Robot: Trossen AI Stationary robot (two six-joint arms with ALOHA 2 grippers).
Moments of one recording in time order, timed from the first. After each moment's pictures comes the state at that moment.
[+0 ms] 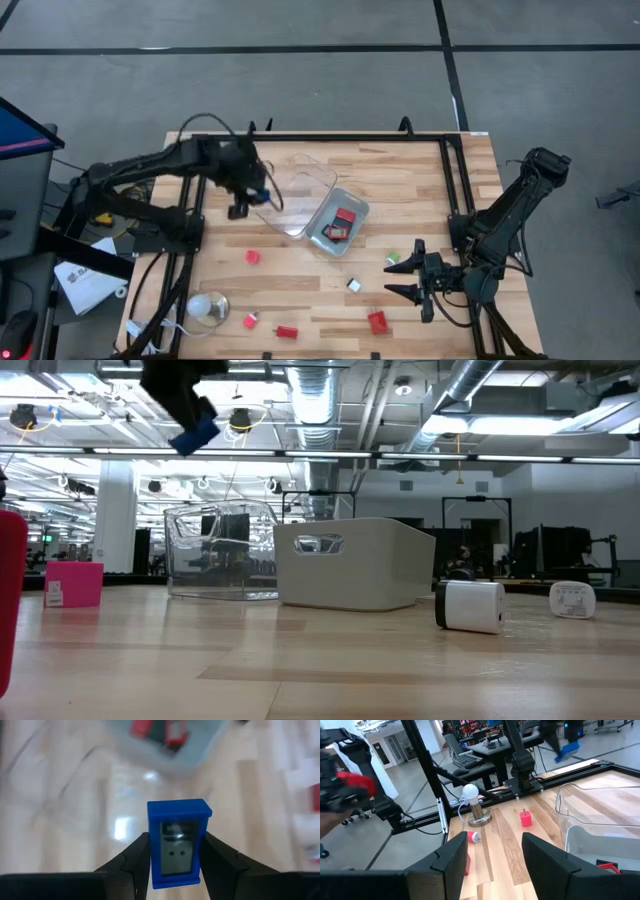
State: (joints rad) left arm 0.23 1.20 1.18 -1.03 0.14 0.24; right arm 0.94 1.20 0.72 0.25 0.94 0.51
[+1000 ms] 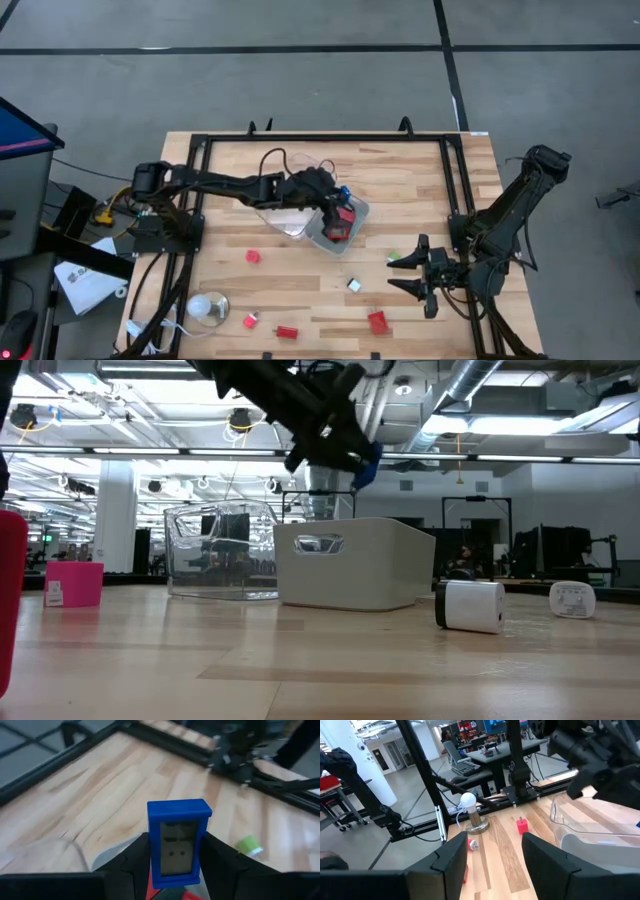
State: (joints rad) left arm 0.04 1.71 1.18 0.01 -0.25 -0.35; right arm 0.94 1.15 0.72 0.24 0.97 0.47
